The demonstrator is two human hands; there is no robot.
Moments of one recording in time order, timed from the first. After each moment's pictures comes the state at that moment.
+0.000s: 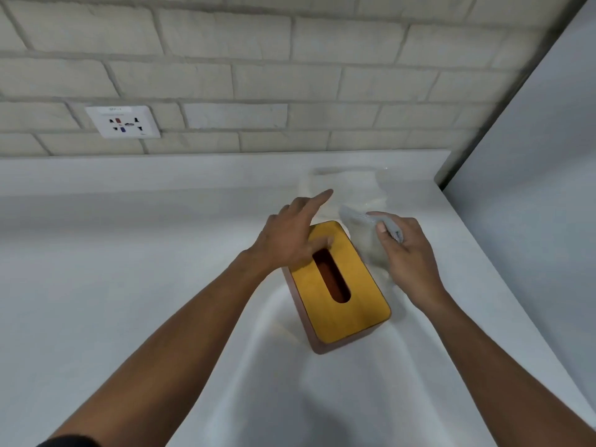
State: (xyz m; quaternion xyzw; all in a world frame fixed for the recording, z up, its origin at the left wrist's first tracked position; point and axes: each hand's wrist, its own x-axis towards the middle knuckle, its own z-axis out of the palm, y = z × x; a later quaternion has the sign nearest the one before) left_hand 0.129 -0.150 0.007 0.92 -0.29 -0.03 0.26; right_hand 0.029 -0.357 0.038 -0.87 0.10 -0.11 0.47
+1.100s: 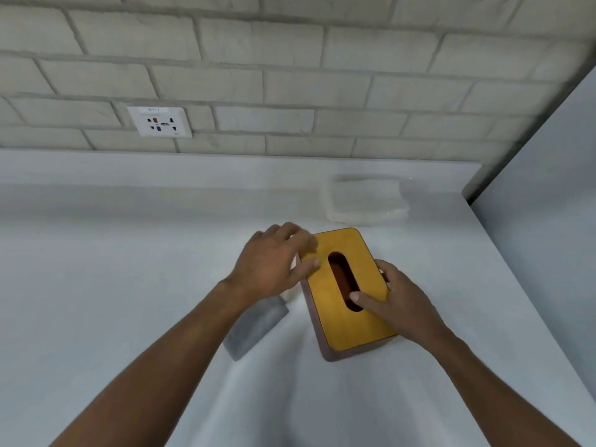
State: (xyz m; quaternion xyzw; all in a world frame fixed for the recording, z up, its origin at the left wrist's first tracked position) left_hand 0.085 -0.093 -0.003 0.94 -0.29 0.07 0.18; right_hand 0.016 -0.359 -0.020 -0.94 0.07 0.10 0.32
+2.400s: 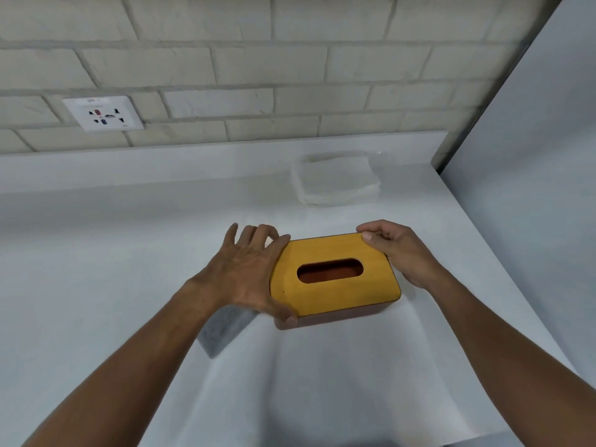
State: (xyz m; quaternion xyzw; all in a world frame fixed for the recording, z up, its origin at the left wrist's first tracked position) left_hand 0.073 -0.097 0.002 0.94 -0.32 -0.12 0.01; right_hand 0.056 -0.416 -0.023 -0.81 0.08 0.07 0.57
